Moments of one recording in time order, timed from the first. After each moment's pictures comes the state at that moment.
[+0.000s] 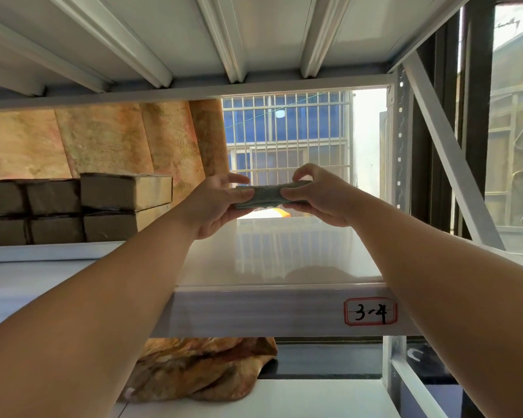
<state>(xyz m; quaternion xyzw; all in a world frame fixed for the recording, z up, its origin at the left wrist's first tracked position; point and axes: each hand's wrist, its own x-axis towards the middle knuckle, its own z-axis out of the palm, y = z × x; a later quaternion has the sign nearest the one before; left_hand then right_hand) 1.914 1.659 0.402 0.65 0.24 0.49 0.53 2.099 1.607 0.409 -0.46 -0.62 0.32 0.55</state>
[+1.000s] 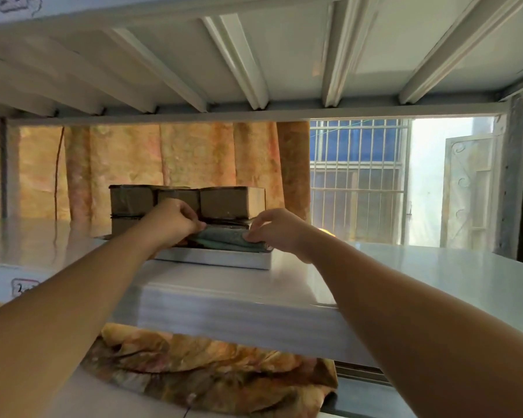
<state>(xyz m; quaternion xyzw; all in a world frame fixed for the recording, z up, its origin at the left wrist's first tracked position) 1.691 1.682 0.393 0.66 0.56 0.48 0.18 1.887 1.654 0.397 -0.54 -0.73 0.19 0.37</state>
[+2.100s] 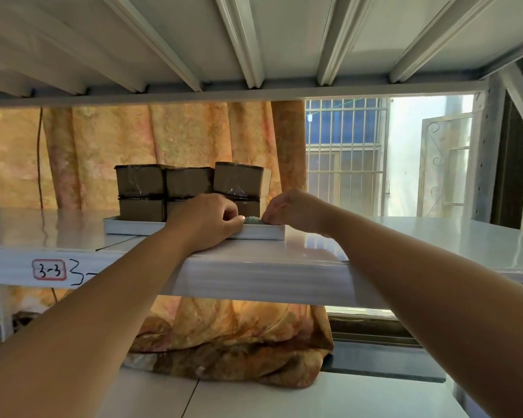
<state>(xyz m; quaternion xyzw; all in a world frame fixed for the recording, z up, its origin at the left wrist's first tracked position) 1.701 1.656 0.369 0.82 0.47 0.31 -0.13 1.892 1.647 0.386 -0.52 -0.78 0.11 0.33</state>
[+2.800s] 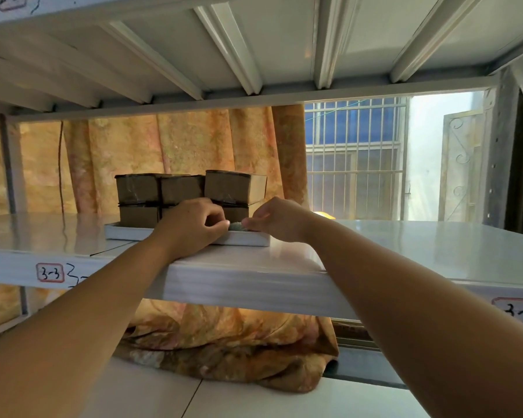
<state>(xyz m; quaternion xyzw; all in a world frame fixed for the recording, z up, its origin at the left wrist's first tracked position) 1.703 1.655 0.369 0.82 0.45 0.35 -0.11 1.893 1.644 0.386 -0.53 -0.81 0.03 0.26</state>
